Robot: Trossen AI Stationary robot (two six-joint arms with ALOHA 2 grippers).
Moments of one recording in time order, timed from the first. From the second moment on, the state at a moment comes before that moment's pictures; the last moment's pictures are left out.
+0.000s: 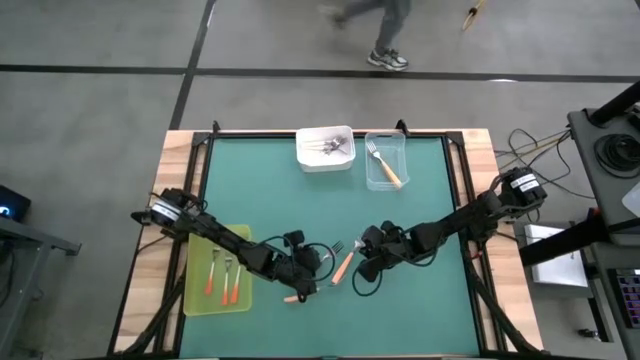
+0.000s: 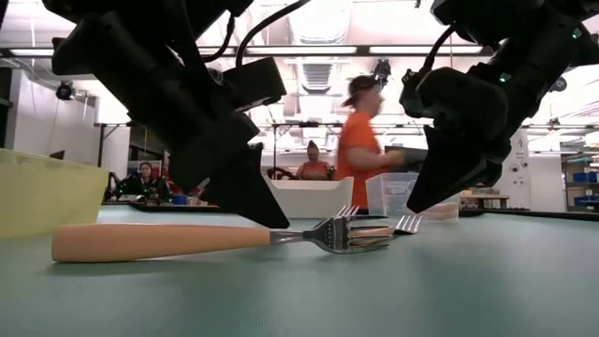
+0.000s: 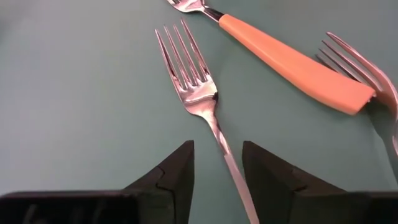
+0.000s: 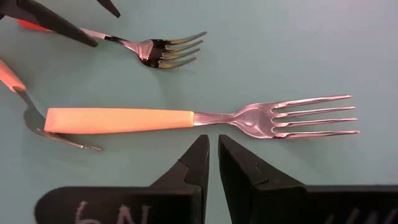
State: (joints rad) left arm -0.42 1.93 0.99 0.02 -0.55 -0.45; right arm 0.35 1.62 0.75 -0.10 0.34 0.85
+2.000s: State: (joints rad) left arm -0.39 1.61 0.99 -0.22 -0.53 -0.53; right arm 0.33 1.59 0.75 -0.02 0.53 0.64
